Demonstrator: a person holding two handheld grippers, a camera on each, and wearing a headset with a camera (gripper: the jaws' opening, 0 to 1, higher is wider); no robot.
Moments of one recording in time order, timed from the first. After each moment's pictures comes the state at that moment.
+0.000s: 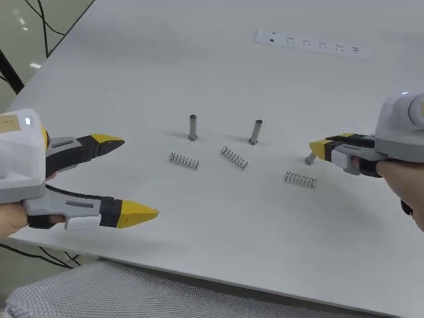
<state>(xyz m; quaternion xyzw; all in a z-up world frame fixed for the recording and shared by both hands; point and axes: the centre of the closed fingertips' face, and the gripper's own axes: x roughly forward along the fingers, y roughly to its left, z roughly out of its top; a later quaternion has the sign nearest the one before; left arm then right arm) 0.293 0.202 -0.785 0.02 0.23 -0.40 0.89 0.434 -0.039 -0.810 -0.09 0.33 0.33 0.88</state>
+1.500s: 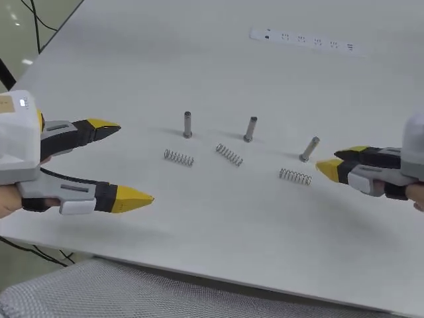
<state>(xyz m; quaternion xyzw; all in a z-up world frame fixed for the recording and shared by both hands) 0.306 0.203 -0.778 0.04 0.22 -0.41 0.88 0.389 -0.053 -0.806 -0.14 0.34 0.41 0.84</state>
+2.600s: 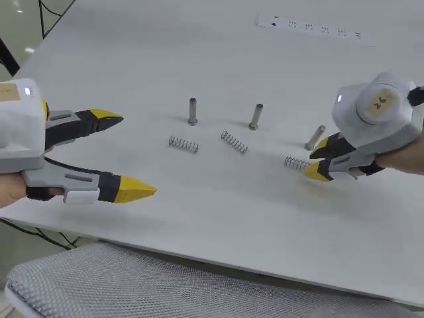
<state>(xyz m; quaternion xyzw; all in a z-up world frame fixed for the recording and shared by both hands) 0.298 0.206 -0.785 0.04 0.23 -0.41 0.88 0.371 -0.027 -0.851 -0.38 0.40 0.53 0.64</state>
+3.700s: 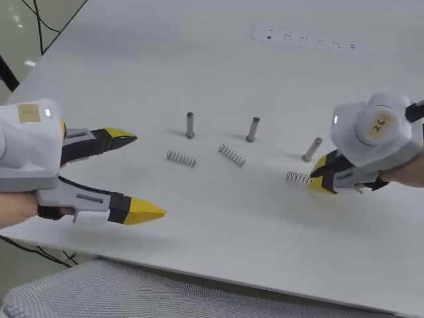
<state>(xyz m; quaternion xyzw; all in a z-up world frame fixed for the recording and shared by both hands) 0.299 0.177 -0.782 0.05 0.23 -0.45 0.86 0.360 -0.035 -0.840 -0.40 0.38 0.55 0.62</state>
